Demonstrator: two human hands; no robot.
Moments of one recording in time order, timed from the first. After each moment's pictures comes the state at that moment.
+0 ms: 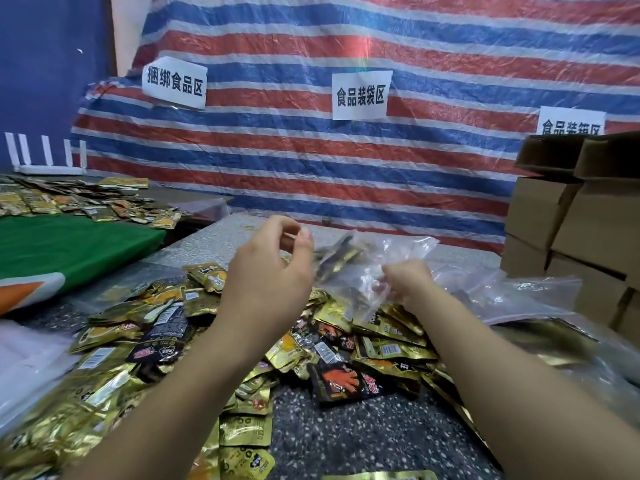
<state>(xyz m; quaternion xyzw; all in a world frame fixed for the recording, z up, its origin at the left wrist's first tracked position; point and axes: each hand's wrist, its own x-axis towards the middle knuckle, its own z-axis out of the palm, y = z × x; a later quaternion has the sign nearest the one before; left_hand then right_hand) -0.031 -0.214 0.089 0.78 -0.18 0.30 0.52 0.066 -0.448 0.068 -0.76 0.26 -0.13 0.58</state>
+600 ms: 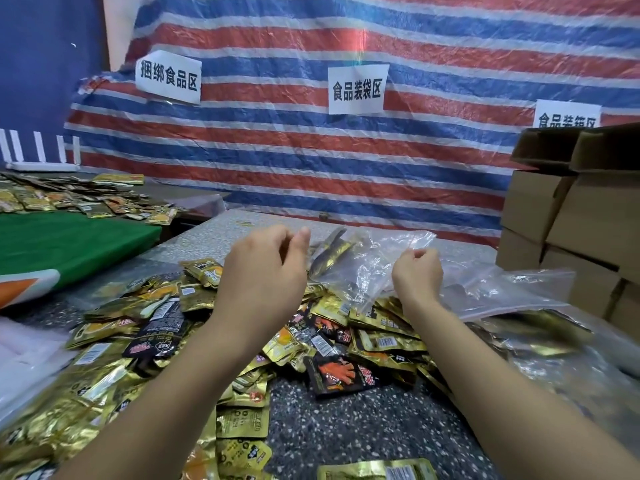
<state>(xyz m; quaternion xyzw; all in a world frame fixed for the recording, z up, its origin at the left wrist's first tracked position) -0.027 -0.213 0.084 0.79 -0.21 0.33 0.47 0.046 -0.447 0.052 -0.75 0.25 -0.37 0.49</state>
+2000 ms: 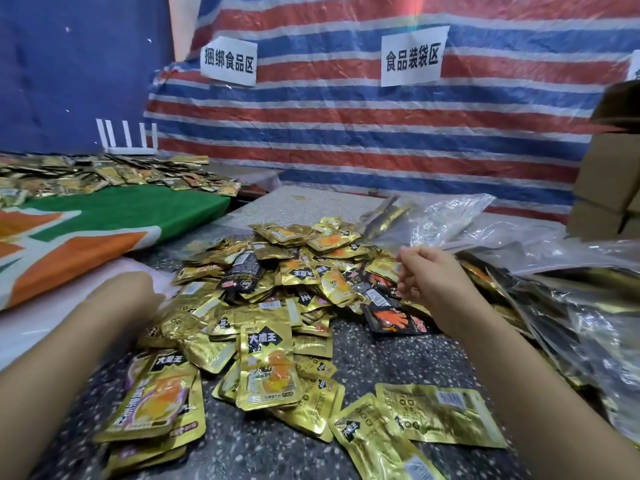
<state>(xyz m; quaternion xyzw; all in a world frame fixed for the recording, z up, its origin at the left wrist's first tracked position) 0.014 0.028 -0.020 0.98 0.18 0.02 0.04 -0.053 -0.372 0.031 -0.76 0.04 -0.12 0.64</state>
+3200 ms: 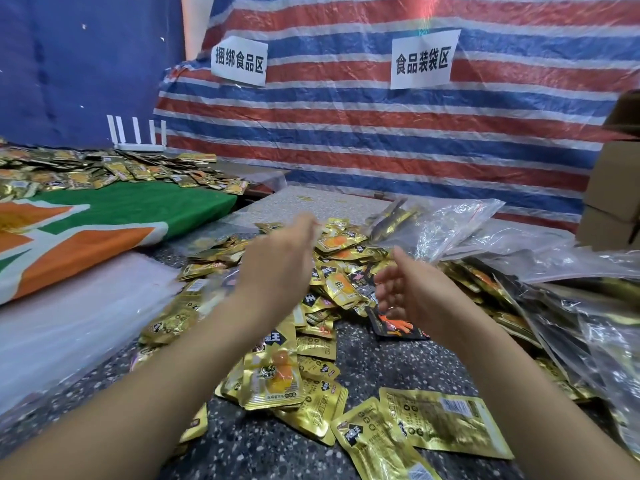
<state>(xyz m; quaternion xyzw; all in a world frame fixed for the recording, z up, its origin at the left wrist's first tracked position) -0.050 -0.145 0.036 0.86 -0.21 0.39 0.23 -0.058 -0.351 0.032 -0.73 0.03 0.05 0.68</state>
